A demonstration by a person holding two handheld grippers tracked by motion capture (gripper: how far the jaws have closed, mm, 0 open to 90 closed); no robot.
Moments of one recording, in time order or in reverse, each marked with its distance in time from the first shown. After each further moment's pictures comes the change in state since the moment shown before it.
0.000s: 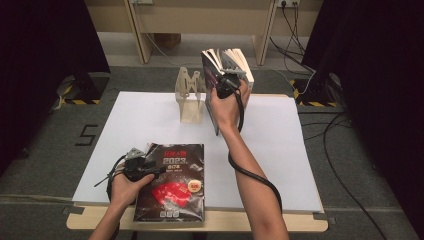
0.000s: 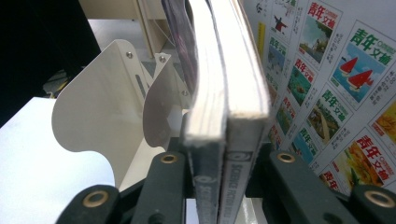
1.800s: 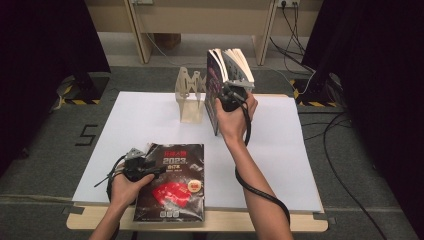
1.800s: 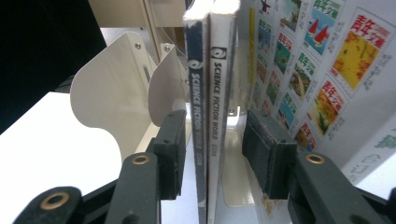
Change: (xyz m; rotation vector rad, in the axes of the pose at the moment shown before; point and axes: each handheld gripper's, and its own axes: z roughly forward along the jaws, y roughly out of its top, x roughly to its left) left arm 0.001 -0.001 0.000 -0.006 0.003 -0.005; right arm -0.010 -0.029 -0.032 -0.040 0.033 0.004
